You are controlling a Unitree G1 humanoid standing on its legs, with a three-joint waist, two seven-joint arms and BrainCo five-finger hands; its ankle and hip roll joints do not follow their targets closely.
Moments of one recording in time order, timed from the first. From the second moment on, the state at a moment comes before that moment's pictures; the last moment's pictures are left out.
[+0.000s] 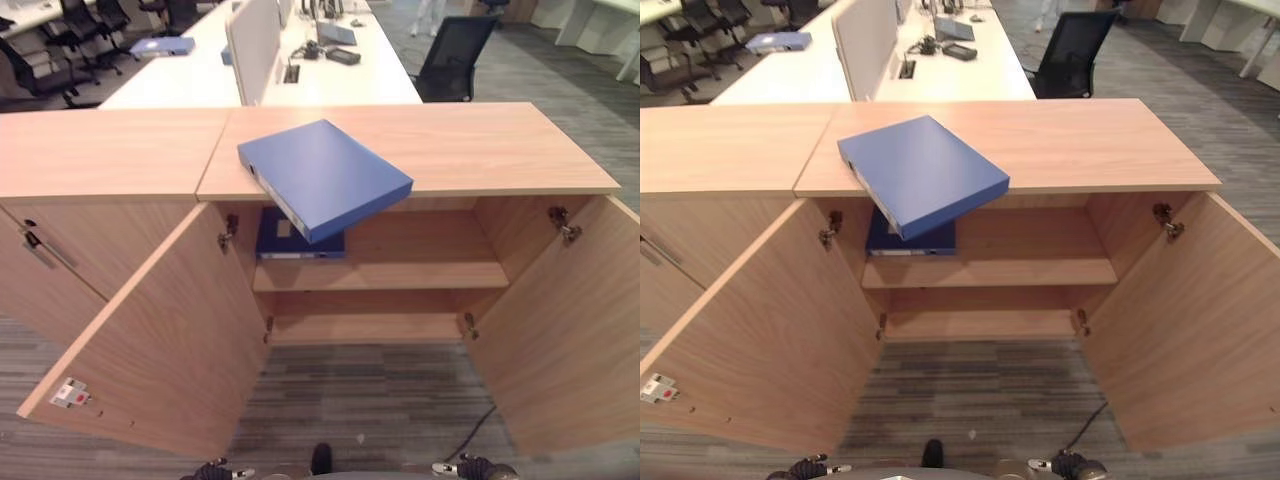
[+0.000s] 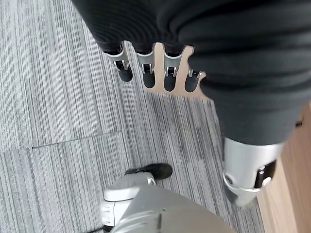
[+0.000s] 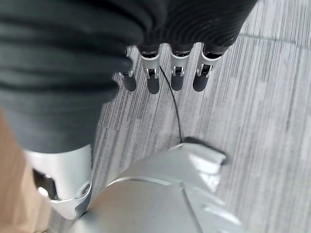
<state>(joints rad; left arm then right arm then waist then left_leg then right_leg) -0.02 0.28 -0.23 1.27 -0.10 -0.03 -0.03 -0.07 -0.30 0.24 1.34 0.06 0.03 0.04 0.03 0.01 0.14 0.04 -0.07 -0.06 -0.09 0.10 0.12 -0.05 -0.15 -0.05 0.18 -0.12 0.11</state>
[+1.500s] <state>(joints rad) 0.19 0.54 0.01 -0.41 0.06 -0.15 0.09 0.02 -0.26 0.24 1.23 0.06 0.03 -0.02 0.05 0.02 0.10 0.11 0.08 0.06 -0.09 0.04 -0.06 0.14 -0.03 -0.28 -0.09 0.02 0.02</state>
